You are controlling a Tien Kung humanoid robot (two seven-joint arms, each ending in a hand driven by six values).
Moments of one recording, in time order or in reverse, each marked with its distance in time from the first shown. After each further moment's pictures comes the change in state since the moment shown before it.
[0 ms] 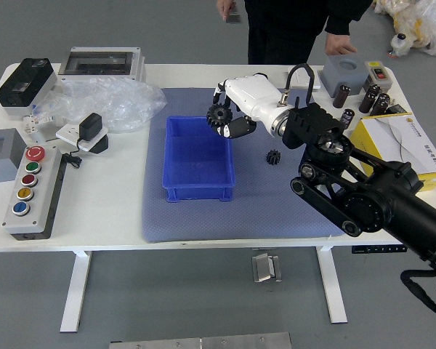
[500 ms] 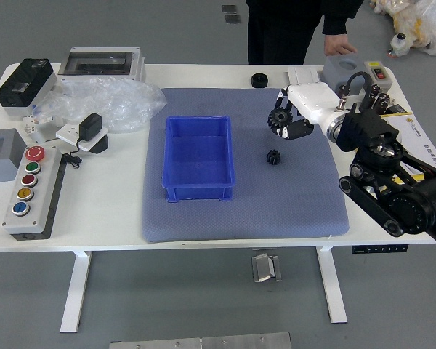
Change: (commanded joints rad) left arm 0.001 -0.001 -0.014 0.000 -0.006 0.002 -0.003; right arm -0.053 -0.174 0.069 0.004 -0.019 0.009 0.003
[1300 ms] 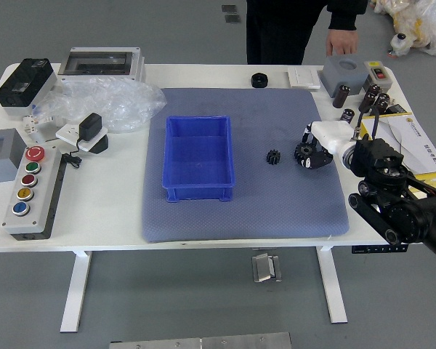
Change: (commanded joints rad) left arm -0.001 -0.004 0.013 0.000 -0.005 0.002 -0.001; right arm -0.048 0.021 -0.020 -0.320 0.029 -0.037 0.060
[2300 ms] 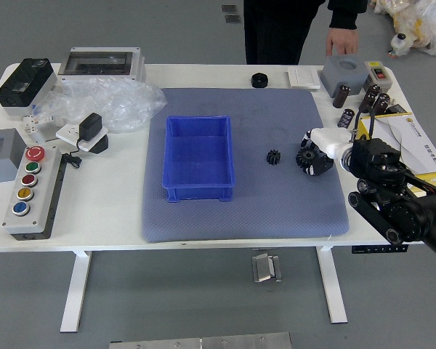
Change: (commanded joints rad) left arm -0.004 -0.002 -0.004 0.000 0.005 -0.001 0.000; right arm 0.001 0.002 -0.005 0.013 0.012 0.104 -0.039
